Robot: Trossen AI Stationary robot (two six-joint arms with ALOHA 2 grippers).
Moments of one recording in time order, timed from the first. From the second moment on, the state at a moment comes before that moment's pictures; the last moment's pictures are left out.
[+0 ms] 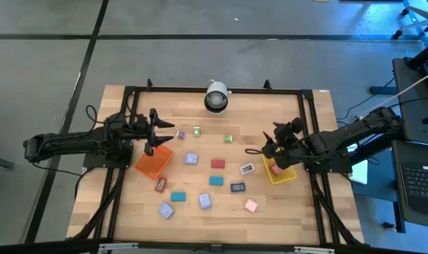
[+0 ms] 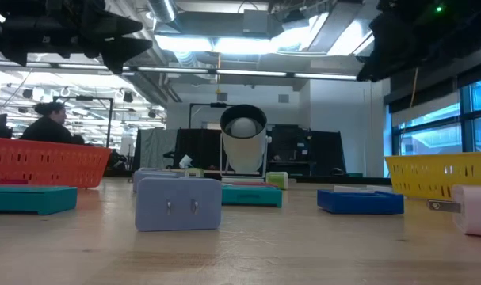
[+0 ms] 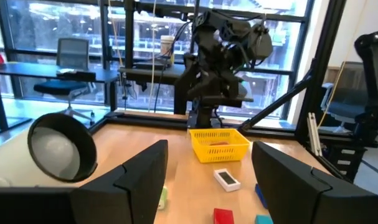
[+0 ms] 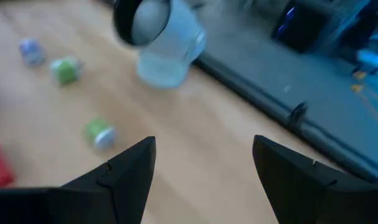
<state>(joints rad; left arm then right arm) 0.28 0.47 0.19 0.36 0.22 -0.11 0.38 1.09 0.79 -0.84 1.05 0.87</state>
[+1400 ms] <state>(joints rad) 0.23 0.68 0.43 0.05 0.03 -0.07 0.37 1.09 0.79 -0.38 1.20 0.49</state>
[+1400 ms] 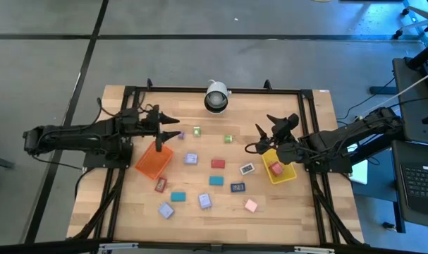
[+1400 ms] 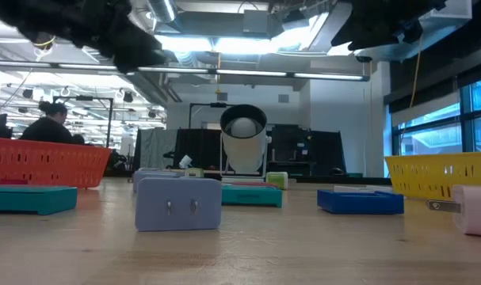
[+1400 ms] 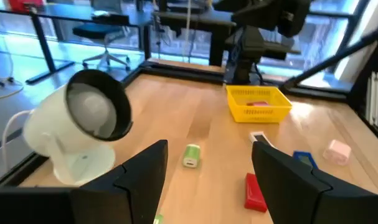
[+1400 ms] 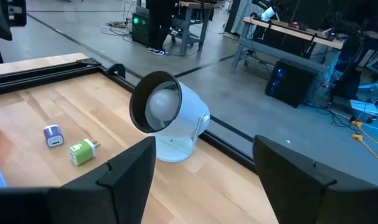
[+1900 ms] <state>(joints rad) 0.12 1.13 0.65 -0.05 -0.02 -0.04 0.37 1.09 0.79 -0.38 1.22 0.46</state>
